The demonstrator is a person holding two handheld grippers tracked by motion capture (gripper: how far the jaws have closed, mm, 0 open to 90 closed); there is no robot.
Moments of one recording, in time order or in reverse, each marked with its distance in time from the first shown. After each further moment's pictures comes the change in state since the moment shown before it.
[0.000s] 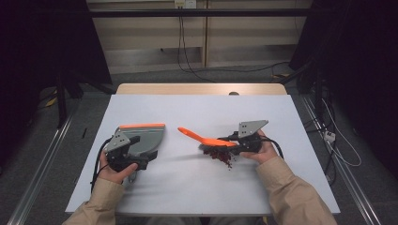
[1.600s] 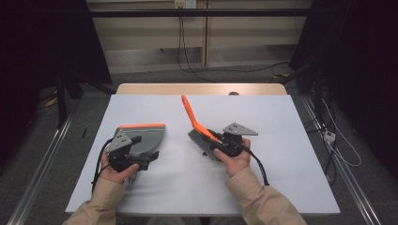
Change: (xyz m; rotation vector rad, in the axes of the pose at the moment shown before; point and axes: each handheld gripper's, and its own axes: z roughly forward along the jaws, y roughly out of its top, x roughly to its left) left arm -0.002 0.000 0.003 0.003 -0.008 0.011; right arm 0.057 0.039 0.051 -0.213 -0.495 0.498
